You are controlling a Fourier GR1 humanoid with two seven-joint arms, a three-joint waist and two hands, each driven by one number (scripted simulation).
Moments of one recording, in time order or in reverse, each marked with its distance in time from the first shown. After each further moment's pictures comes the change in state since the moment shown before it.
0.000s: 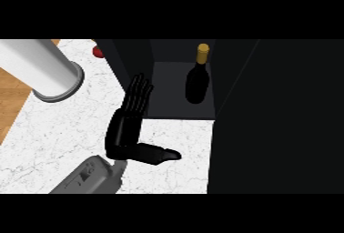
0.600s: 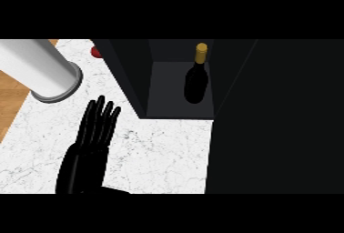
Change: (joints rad) left arm 0.301 0.170 0.028 -0.438 -0.078 0.074 0.079; right arm 0.015 -0.118 0.046 -0.036 -0.032 0.145 0.052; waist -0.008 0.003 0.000
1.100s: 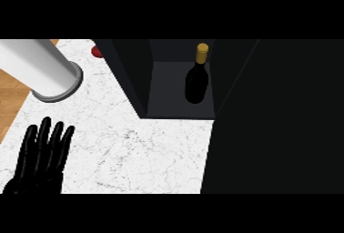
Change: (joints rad) left arm 0.291 0.150 0.137 -0.204 0.019 -0.047 -0.059; right arm 0.062 -0.009 0.194 -0.053 -0.049 0.066 0.117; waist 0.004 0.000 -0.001
